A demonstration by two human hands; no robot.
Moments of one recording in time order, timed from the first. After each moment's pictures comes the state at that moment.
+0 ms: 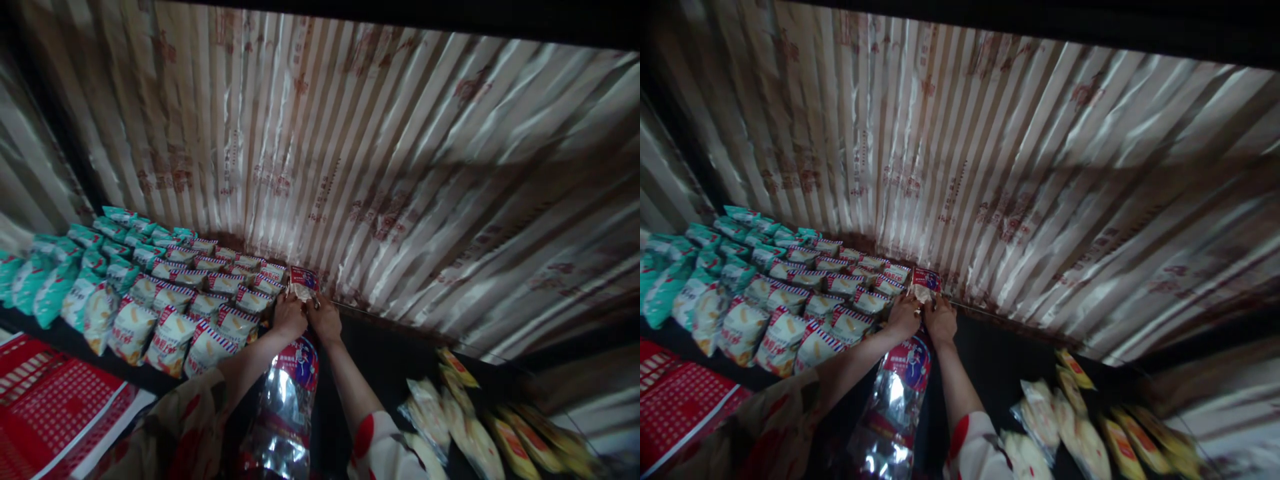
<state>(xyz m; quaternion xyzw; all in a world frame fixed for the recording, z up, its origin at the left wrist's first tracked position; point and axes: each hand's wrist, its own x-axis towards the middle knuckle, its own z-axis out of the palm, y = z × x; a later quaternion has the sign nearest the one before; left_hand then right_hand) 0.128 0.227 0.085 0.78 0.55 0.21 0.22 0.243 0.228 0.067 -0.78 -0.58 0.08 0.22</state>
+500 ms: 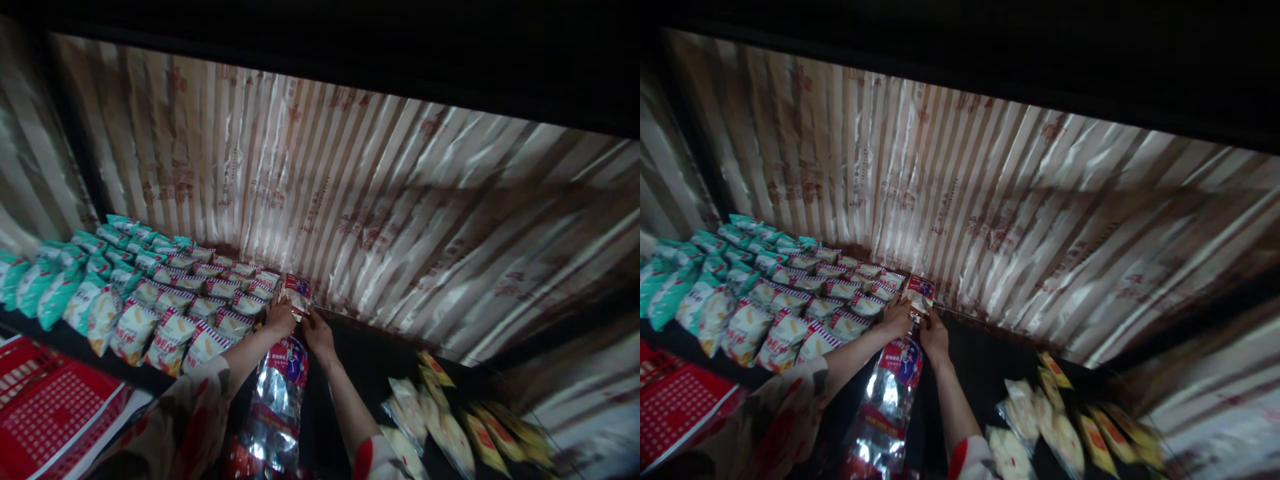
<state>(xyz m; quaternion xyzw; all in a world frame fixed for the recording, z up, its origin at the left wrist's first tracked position) 0.125 0.228 0.086 0.77 0.57 0.18 0.22 0.248 0.190 0.068 -0.75 -0.57 0.16 0.30</state>
